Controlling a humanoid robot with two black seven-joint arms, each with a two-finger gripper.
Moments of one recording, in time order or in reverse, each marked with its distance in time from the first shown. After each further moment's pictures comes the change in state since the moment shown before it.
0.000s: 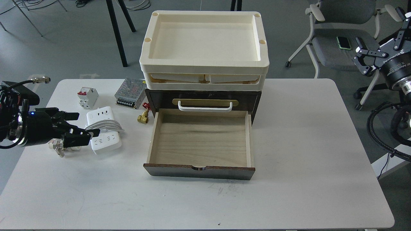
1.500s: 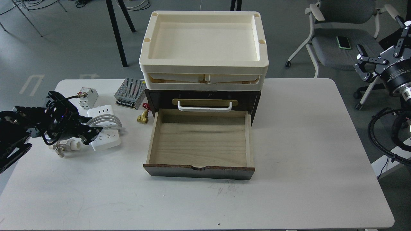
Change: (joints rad) left arm -0.316 -0.368 0.509 0.708 0.071 0.311 0.001; right arm -0.036 0.000 0.005 -0.009 -0.001 -0.003 0.000
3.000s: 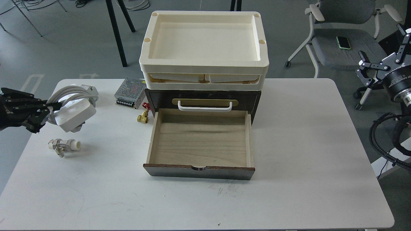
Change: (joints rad) left arm -0.053 0.819 0.023 -0.915 -0.371 0.059 0.000; right arm -0.030 0.000 0.014 -0.007 0.000 -0.002 0.002
